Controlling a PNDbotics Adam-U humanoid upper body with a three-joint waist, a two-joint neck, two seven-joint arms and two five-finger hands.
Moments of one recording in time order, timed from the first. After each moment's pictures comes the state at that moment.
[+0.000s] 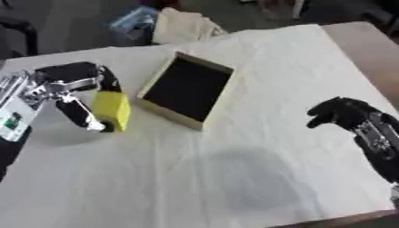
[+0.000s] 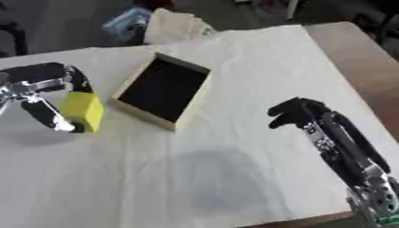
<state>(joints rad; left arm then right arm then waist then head) -0.88 0.58 -0.25 -1.17 -0.66 -0.43 -0.56 -0.17 -0.35 0.07 -1.98 0.08 -0.13 0.24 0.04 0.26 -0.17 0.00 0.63</state>
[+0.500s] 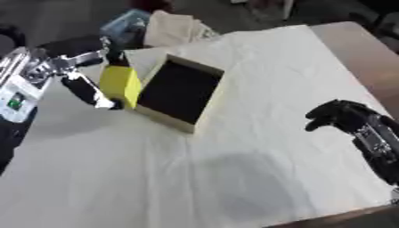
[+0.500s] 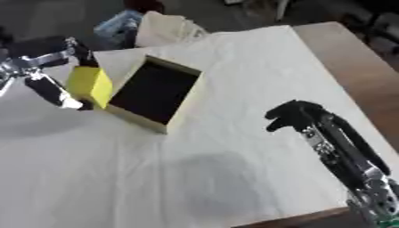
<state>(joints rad) -1.02 0.51 -0.20 -1.14 -0.69 -0.36 -0.50 -0.19 -0.35 0.09 -1.98 0.06 -0.14 0.27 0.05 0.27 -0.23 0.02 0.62</state>
